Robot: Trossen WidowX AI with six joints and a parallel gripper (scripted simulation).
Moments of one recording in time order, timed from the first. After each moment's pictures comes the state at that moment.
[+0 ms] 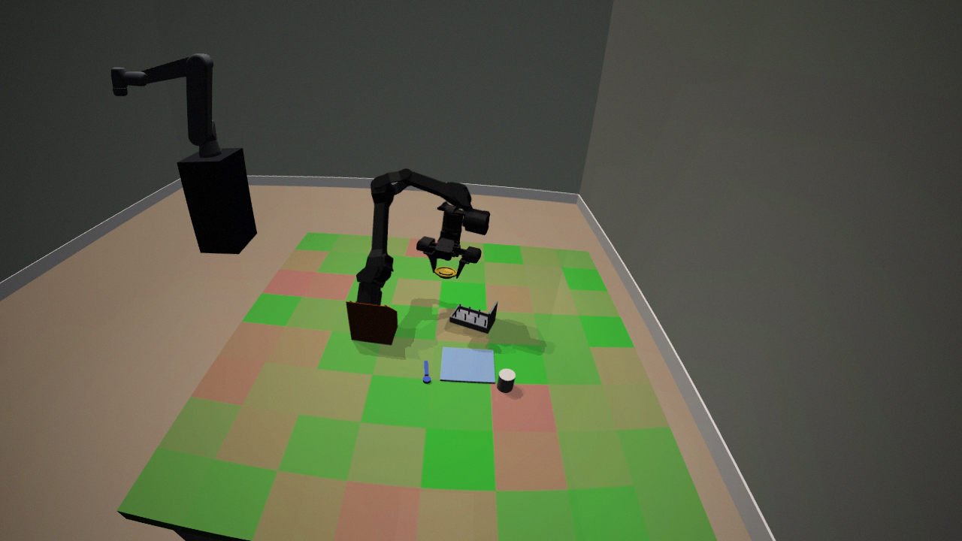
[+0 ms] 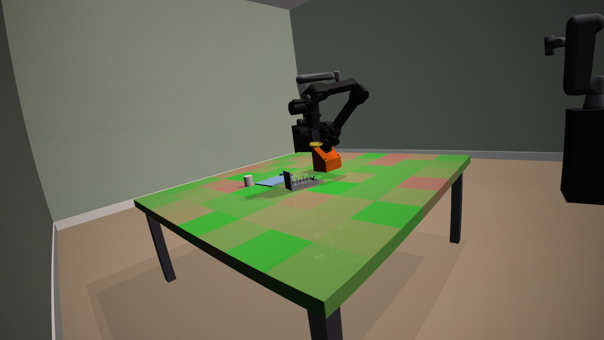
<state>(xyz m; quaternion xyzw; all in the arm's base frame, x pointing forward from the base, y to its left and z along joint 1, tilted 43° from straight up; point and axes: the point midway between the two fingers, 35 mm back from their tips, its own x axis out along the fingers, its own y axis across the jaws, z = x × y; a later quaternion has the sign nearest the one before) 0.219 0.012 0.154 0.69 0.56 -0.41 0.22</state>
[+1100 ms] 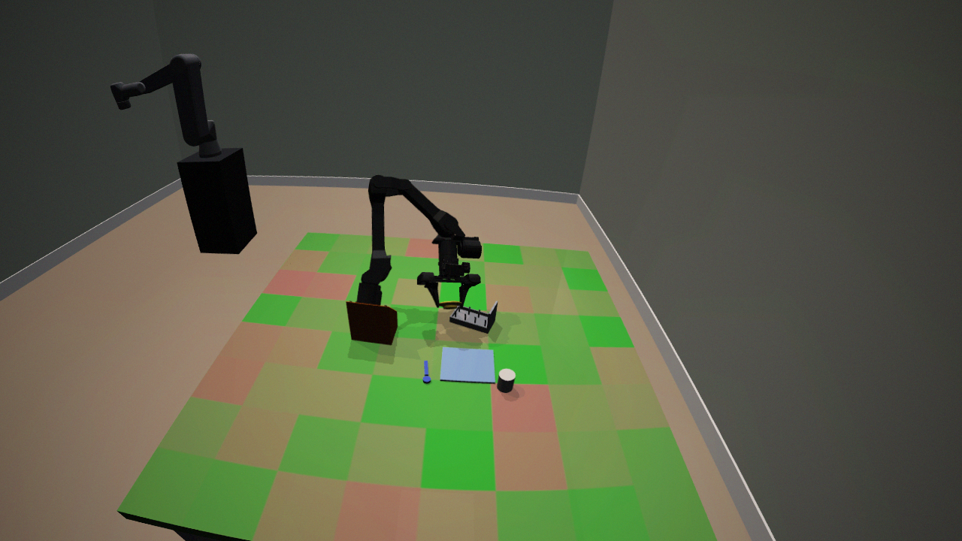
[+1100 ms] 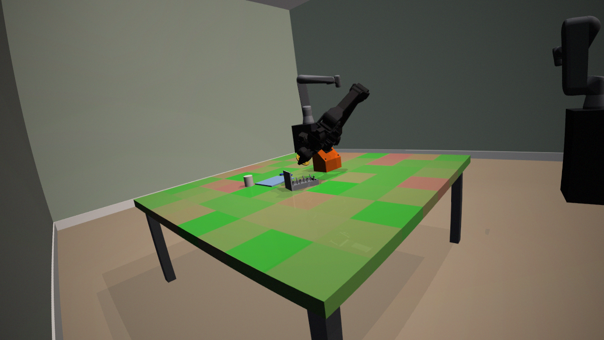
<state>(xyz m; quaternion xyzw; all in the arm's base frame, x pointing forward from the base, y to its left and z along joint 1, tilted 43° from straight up) 0.240 0.023 0.064 0.47 0.49 -0.43 0.60</state>
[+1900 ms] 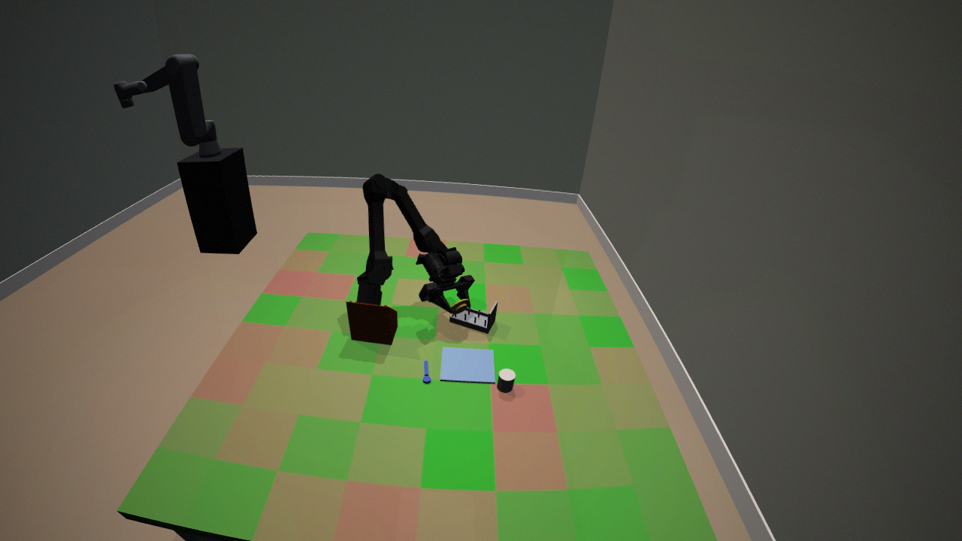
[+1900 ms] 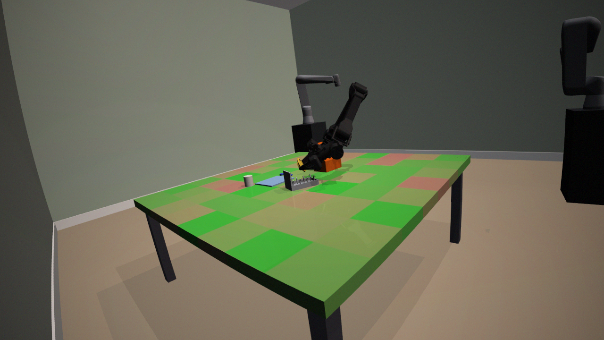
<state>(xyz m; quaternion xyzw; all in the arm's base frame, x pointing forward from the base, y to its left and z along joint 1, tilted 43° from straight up) 0.260 0.049 0.056 0.37 0.32 -0.35 0.80</state>
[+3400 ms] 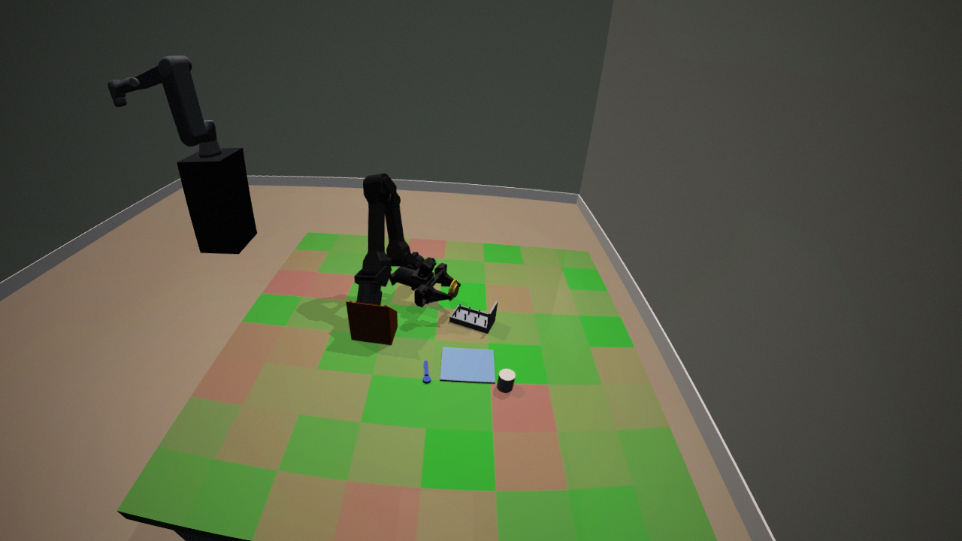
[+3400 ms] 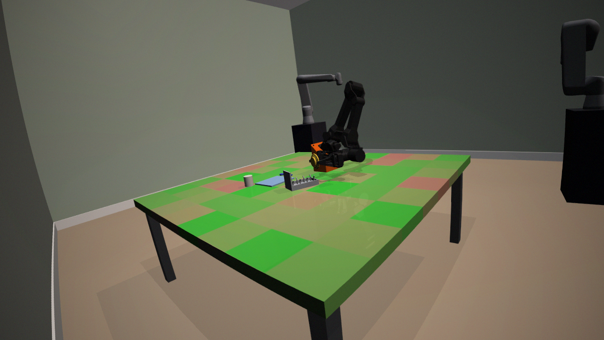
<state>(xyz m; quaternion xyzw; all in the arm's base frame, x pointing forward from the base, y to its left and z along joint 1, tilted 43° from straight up) 0.230 0.090 0.095 0.38 0.03 -0.21 0.90</state>
